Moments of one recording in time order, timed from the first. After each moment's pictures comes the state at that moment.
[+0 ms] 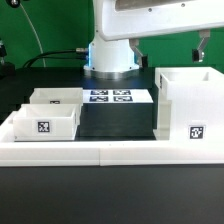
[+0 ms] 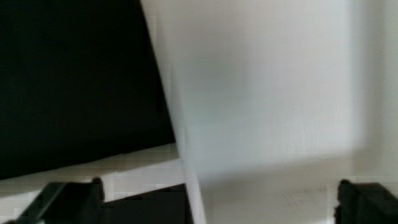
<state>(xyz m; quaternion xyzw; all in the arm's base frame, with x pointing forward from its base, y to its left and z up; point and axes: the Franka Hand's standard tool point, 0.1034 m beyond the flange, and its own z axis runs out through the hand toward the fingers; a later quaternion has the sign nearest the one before) 0.607 0.053 0.138 -0.99 0.08 0.00 0.07</state>
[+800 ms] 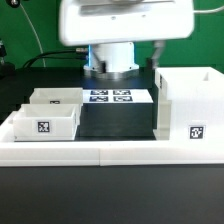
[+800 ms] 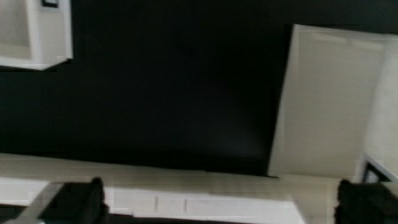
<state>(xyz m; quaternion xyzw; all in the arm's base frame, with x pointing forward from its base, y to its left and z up) 0.577 -0.032 0.118 -1.00 -0.05 -0.01 0.02</state>
